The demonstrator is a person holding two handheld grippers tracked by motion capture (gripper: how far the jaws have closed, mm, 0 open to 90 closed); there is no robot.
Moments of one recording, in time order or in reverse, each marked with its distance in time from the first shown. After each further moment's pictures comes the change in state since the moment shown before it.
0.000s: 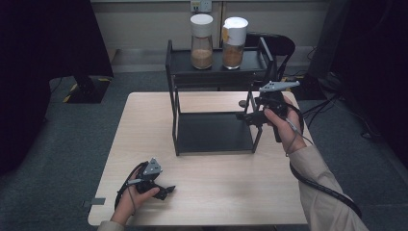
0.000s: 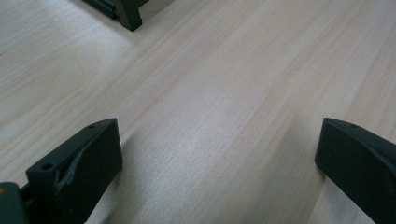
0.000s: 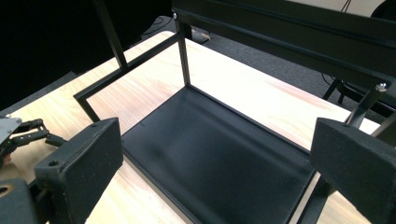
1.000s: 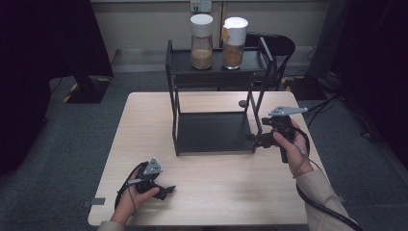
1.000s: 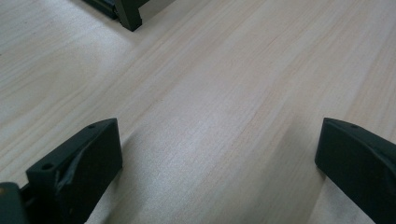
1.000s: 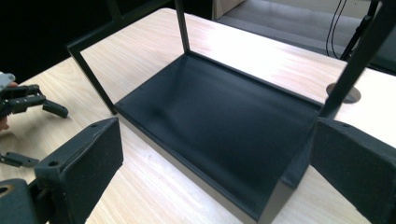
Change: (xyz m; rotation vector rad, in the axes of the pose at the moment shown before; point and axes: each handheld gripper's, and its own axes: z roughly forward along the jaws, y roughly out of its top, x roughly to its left) left arm 0.000 0.000 0.000 0.002 -0.001 0.000; right arm -0.008 -0.072 -0.006 0.004 0.013 0.050
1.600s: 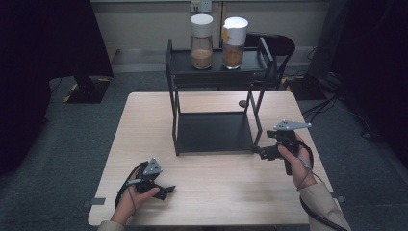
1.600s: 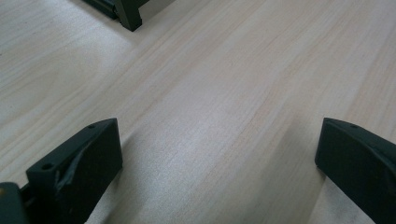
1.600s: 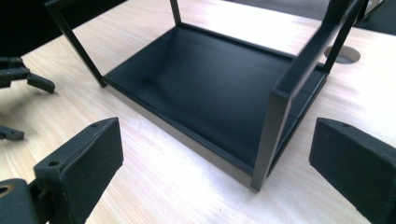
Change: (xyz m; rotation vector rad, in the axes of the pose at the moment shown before) left arm 0.000 0.000 0.000 0.000 0.000 0.000; right arm -0.007 -0.044 -0.001 0.021 -0.012 0.031
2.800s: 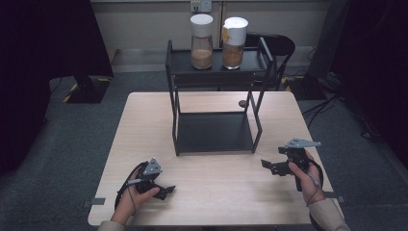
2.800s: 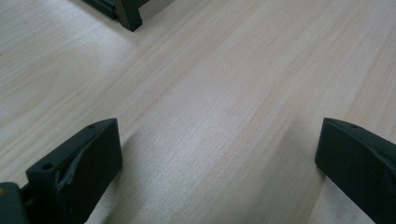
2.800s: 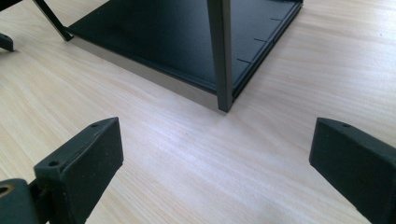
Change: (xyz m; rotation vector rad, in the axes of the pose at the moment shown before) left arm 0.000 0.000 0.000 0.000 0.000 0.000; right arm -0.016 -0.059 -0.011 0.049 -0.053 0.050
